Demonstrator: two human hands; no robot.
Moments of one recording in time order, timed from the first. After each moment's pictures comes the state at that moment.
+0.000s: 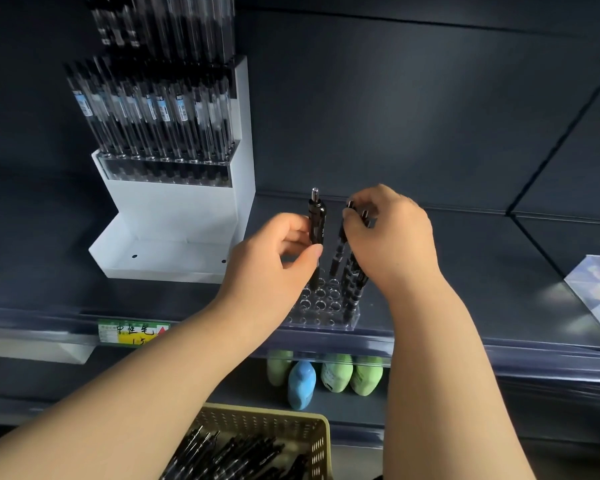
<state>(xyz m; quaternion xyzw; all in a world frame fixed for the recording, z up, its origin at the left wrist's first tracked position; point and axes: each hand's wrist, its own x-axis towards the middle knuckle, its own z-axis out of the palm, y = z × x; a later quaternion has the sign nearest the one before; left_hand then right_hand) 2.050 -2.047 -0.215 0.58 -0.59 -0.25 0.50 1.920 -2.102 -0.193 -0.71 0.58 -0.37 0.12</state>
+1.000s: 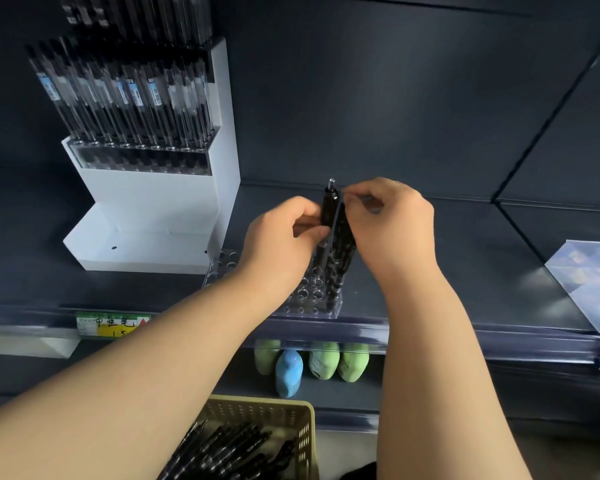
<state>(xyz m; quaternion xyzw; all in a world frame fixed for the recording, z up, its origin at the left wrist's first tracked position) 2.024 -2.084 -0.225 0.59 -0.59 -0.26 0.49 1.903 -2.105 -0.198 -0.66 0.59 -0.43 0.16</state>
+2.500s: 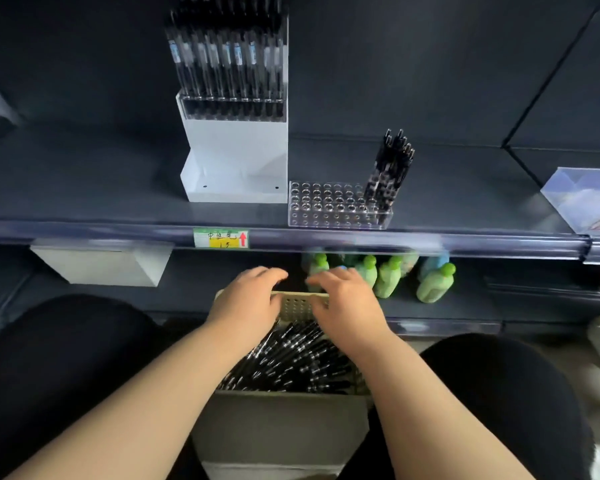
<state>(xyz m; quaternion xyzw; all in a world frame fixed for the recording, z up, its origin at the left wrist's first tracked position) 2.139 -1.900 -0.291 0.70 -0.68 -0.18 0.14 1.981 -1.922 -0.306 -0.81 0.53 -0.19 0.15</state>
